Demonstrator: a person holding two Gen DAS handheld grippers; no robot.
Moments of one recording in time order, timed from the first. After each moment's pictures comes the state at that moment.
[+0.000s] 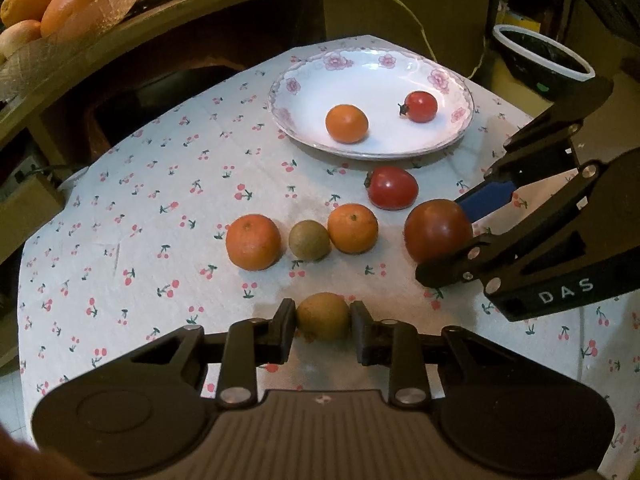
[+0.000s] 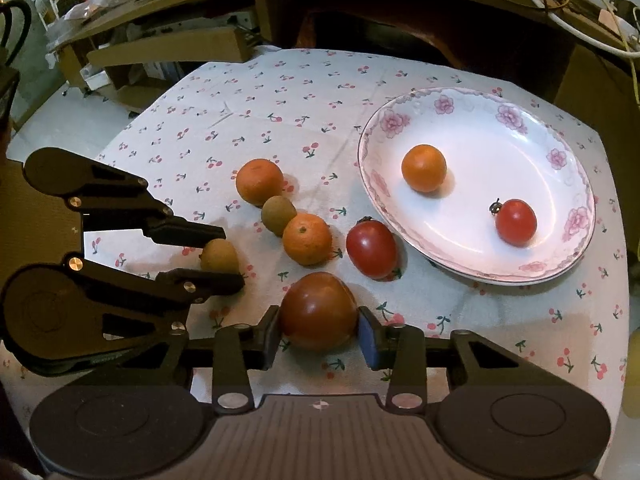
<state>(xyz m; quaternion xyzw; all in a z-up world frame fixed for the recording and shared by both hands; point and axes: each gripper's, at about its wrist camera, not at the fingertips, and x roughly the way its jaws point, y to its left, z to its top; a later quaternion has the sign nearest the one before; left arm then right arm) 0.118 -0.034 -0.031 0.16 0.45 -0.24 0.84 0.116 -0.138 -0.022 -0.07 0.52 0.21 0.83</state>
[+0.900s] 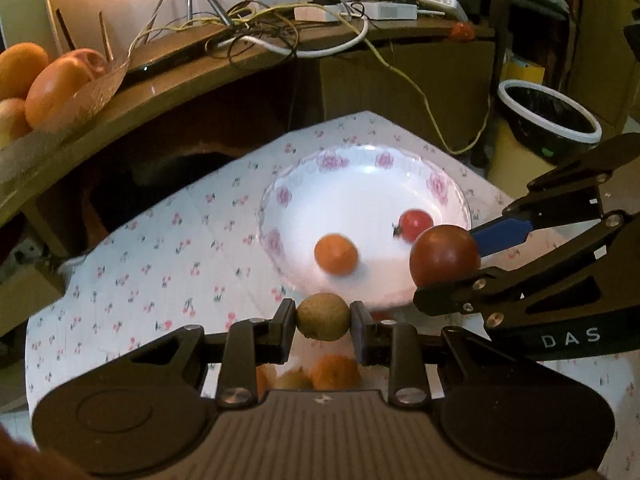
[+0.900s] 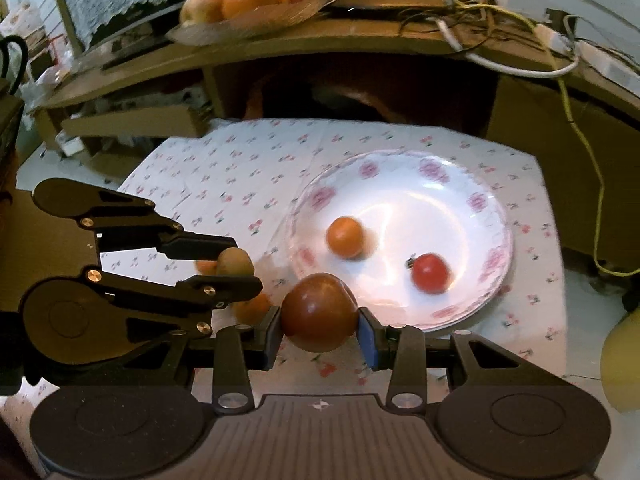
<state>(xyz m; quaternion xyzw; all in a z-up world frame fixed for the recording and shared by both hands) 0.161 -0.080 0.010 0.15 0.40 -0.24 0.87 0.132 -0.181 0.016 -0.02 0.46 0.16 0.88</state>
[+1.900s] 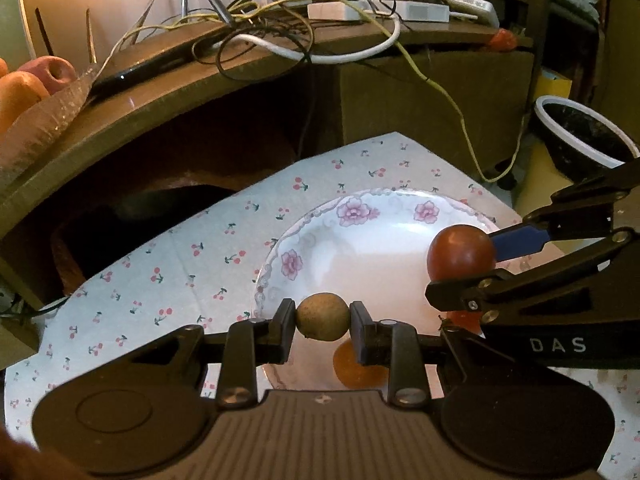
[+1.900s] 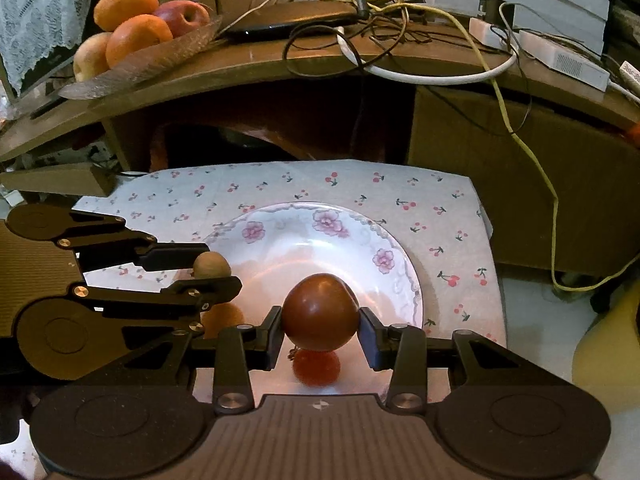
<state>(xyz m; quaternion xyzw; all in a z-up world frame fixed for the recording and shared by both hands) 0.239 -0.116 -0.016 0.14 0.40 -0.23 0.88 0.201 -0.225 0.000 0.00 0.45 0.08 0.89</state>
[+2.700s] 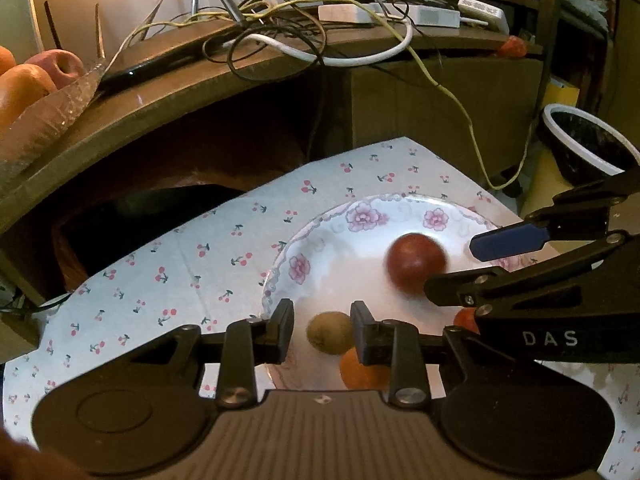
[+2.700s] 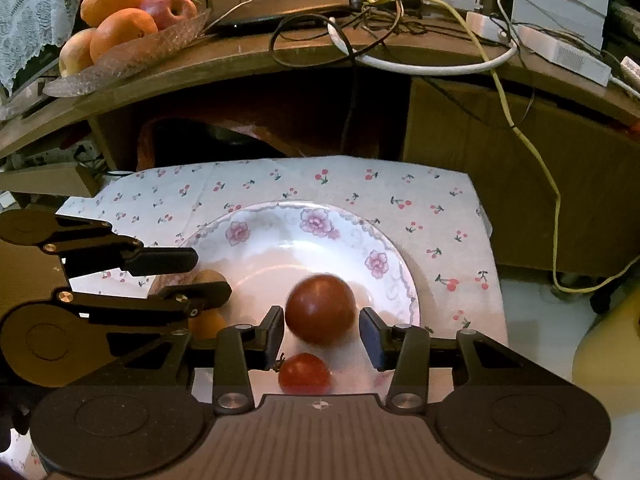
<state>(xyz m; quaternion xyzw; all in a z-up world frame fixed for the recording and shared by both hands) 0.242 -0.113 -0.011 0.13 0.40 -0.22 0.88 0.208 -0.226 -0.006 0.00 0.44 0.07 0.89</state>
